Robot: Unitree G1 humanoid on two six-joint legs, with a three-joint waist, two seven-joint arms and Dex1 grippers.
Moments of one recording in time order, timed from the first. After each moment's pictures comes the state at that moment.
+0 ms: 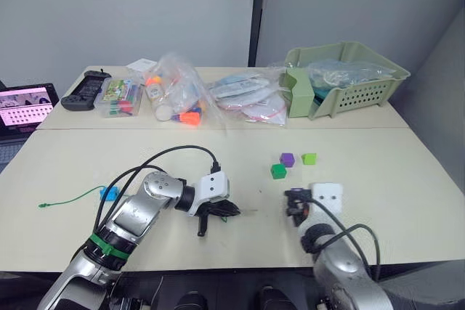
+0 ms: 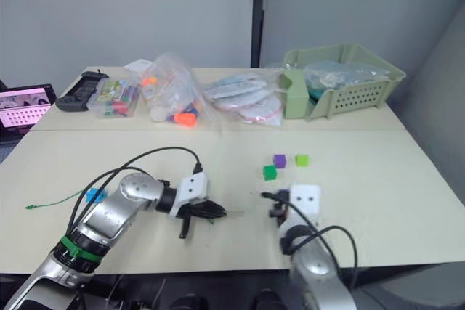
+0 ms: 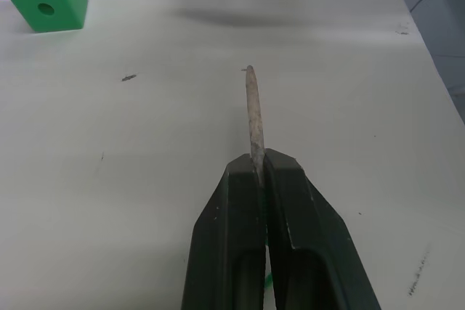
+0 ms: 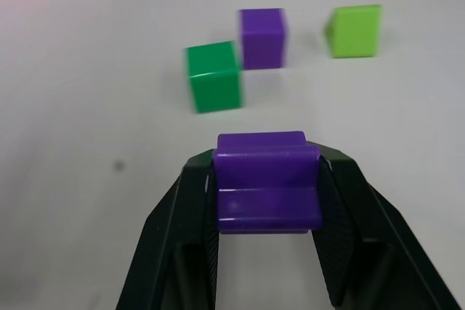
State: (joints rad) left arm -0.50 0.59 -0.37 -0.09 -0.16 0.42 -1.18; right arm 0.14 0.01 0.17 -0.81 0.06 0.87 -0.10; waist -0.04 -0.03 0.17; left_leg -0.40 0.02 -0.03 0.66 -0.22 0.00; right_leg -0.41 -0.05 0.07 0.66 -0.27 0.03
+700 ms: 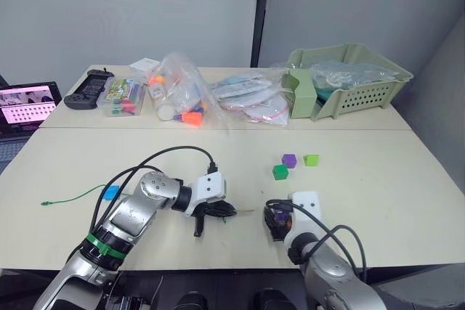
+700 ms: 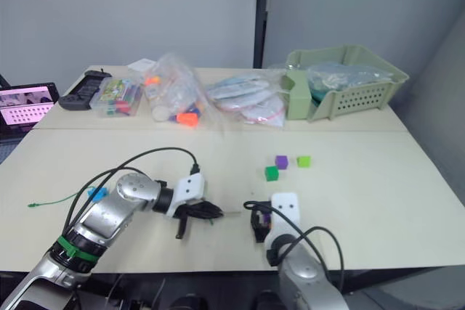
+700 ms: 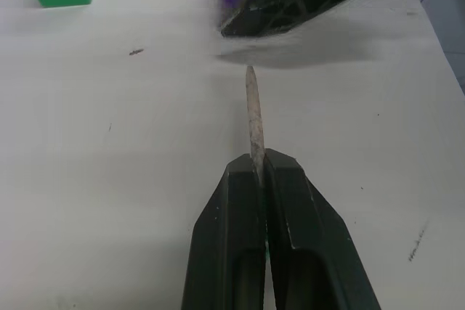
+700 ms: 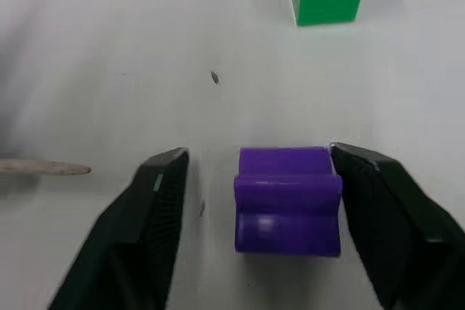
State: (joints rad) left arm -0.49 0.62 -0.37 -0.09 -0.16 0.41 -1.19; right arm 0.12 -0.04 0.16 -0.85 0.11 0.97 0.02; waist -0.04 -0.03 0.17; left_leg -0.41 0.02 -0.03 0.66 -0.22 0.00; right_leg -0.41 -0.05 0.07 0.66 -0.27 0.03
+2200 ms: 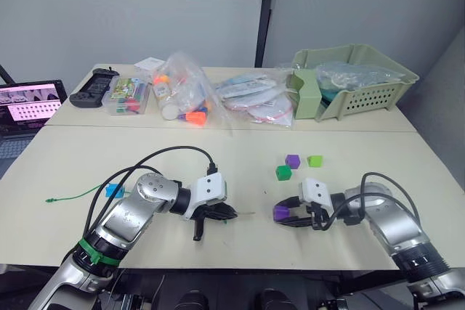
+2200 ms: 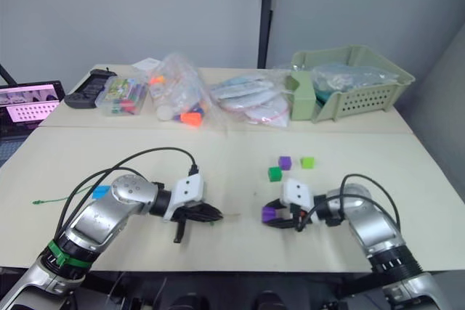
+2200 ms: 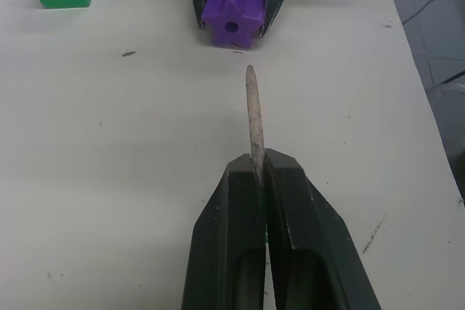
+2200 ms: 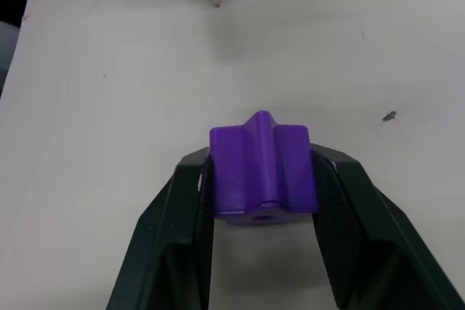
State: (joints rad) left arm -0.47 0.64 -0.35 -0.22 -0.19 0.53 -1.16; right arm -0.37 -0.69 0.23 0.03 0.21 0.19 1.24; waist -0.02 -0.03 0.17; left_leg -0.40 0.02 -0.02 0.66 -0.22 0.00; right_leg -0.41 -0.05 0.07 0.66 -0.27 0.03
